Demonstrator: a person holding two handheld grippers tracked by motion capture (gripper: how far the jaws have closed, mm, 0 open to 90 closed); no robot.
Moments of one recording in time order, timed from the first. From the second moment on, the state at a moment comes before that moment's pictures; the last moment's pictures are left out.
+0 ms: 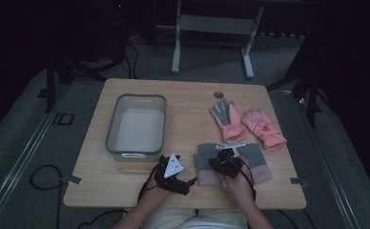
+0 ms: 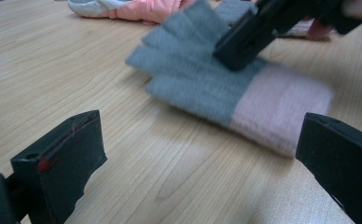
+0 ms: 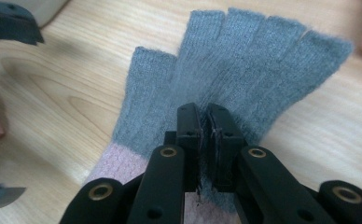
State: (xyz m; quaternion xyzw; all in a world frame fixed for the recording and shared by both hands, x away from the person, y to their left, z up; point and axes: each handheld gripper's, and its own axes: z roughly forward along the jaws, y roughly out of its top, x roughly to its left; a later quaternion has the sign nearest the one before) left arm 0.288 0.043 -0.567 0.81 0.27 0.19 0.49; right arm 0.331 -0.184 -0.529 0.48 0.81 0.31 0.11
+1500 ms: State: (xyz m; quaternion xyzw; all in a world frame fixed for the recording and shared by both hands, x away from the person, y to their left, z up) left arm 0.288 0.041 -0.567 0.81 0.28 0.19 0.48; right arm 0.354 -0.355 -0.540 0.41 0.84 0.32 0.17
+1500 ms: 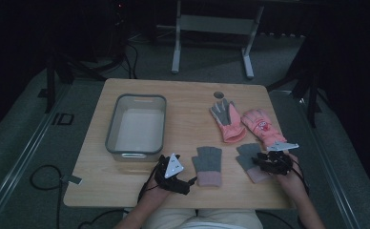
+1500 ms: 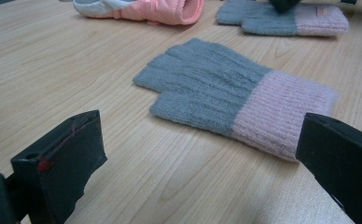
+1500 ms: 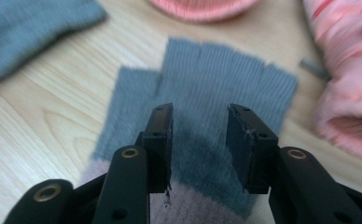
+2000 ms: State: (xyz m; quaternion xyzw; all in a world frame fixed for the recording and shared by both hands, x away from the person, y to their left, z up) left arm 0.289 0.041 -0.567 0.81 0.28 0.19 0.48; right arm 0.354 -0.342 -0.535 0.43 0.83 0.31 0.14
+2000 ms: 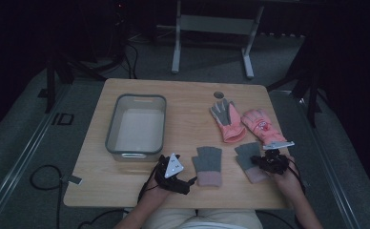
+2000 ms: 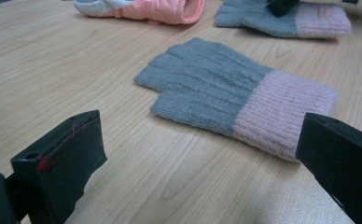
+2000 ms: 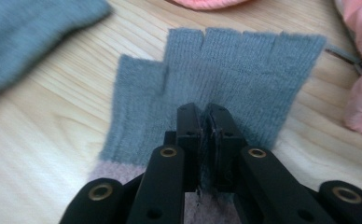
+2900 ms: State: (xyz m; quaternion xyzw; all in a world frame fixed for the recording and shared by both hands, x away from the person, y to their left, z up) left arm 0.288 0.041 -0.567 0.81 0.28 0.20 0.48; right arm 0.313 -0.316 -0.529 0.54 0.76 0.31 0.17
